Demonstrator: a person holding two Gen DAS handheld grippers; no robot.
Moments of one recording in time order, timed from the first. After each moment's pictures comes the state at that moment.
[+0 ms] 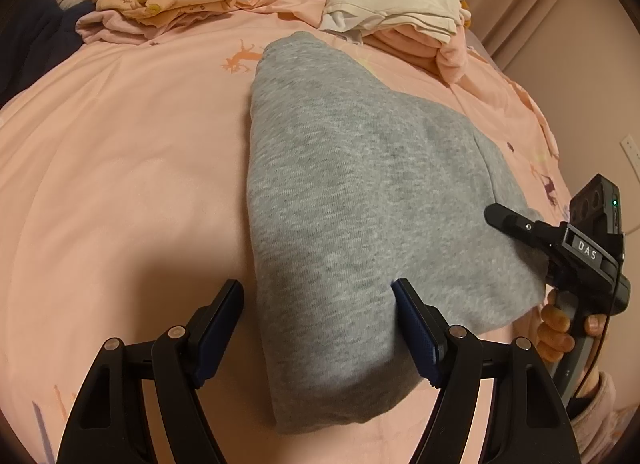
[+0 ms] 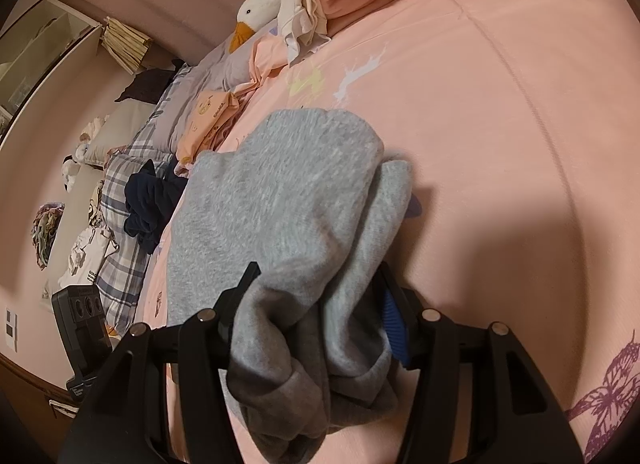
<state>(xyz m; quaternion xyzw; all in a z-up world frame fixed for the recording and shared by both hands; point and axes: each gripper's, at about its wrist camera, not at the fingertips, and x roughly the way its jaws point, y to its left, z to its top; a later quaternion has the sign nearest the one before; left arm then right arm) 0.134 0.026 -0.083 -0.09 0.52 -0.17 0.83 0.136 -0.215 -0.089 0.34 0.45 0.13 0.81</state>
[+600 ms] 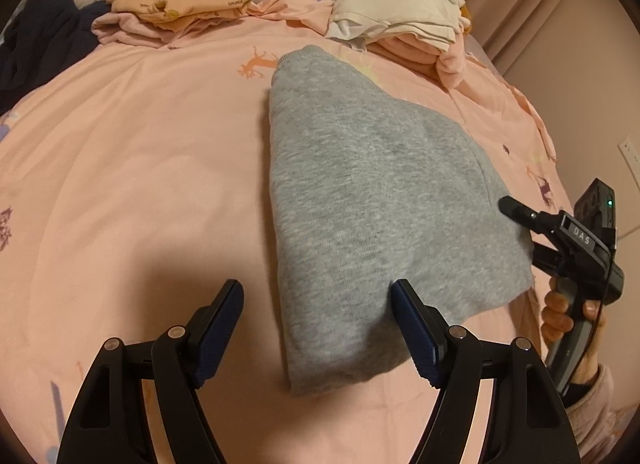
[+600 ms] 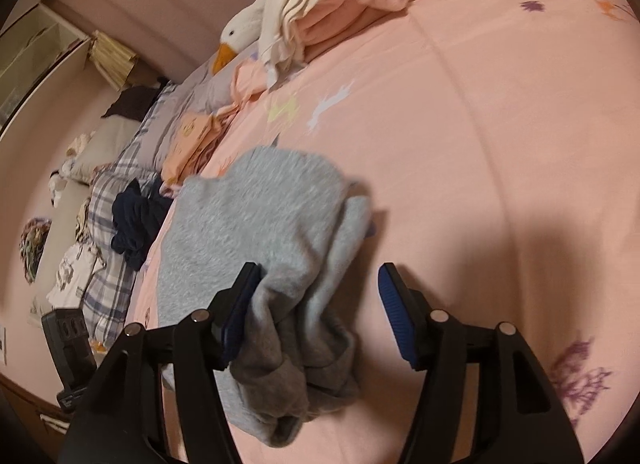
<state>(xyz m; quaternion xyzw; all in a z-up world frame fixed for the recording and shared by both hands) 0.116 0.047 -0.067 -0.09 0.52 -0.17 0.83 0.123 -0.237 -0.076 0.34 0.43 0.08 0.83</state>
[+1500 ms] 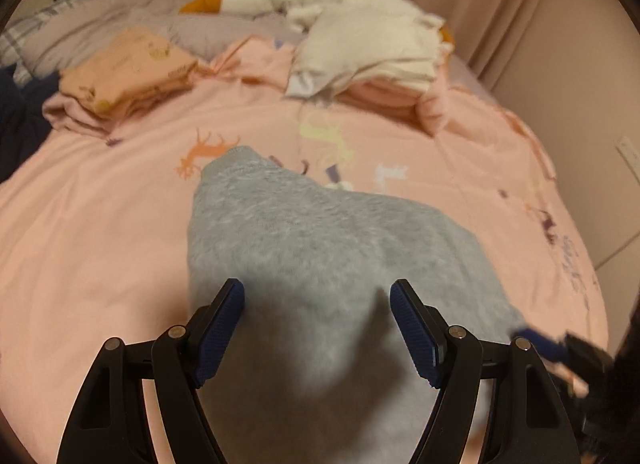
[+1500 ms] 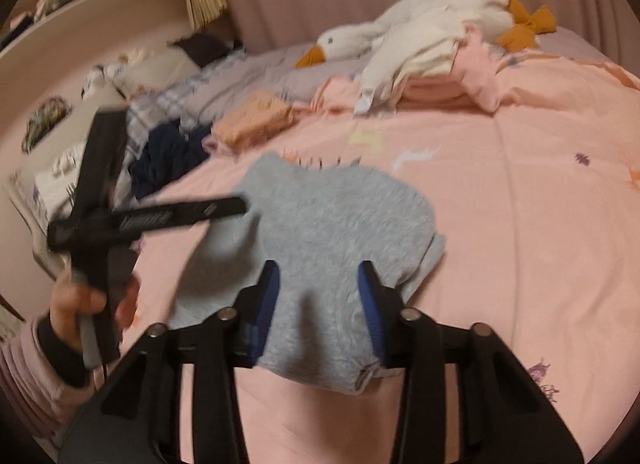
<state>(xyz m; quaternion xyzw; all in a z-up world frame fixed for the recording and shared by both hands) 0.206 -0.016 -0.053 -0.06 0.47 -0.17 0.86 0.096 -0.174 -0.019 0.13 0.38 0.15 0.90</state>
